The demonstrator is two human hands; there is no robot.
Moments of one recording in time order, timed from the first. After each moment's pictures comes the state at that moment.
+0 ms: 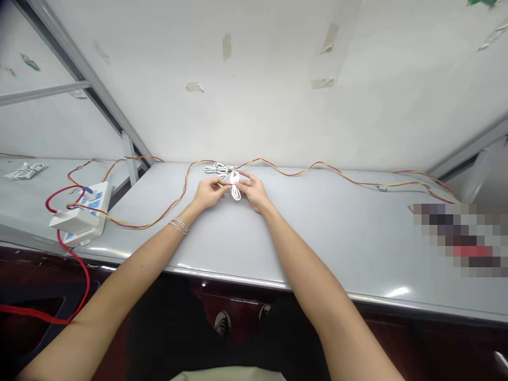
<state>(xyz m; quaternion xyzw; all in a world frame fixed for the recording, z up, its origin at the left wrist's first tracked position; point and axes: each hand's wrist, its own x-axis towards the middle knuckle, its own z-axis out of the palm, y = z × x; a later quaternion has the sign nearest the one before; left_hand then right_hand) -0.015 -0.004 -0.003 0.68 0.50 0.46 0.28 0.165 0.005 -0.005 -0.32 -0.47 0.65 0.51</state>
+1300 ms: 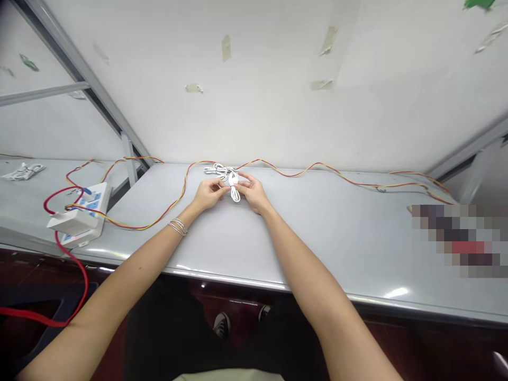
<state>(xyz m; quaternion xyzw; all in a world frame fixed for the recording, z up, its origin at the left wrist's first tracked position) -0.016 -0.005 0.000 0.70 0.47 0.44 0.30 0.166 0.003 -0.002 -0.32 -0.48 0.65 0.50</state>
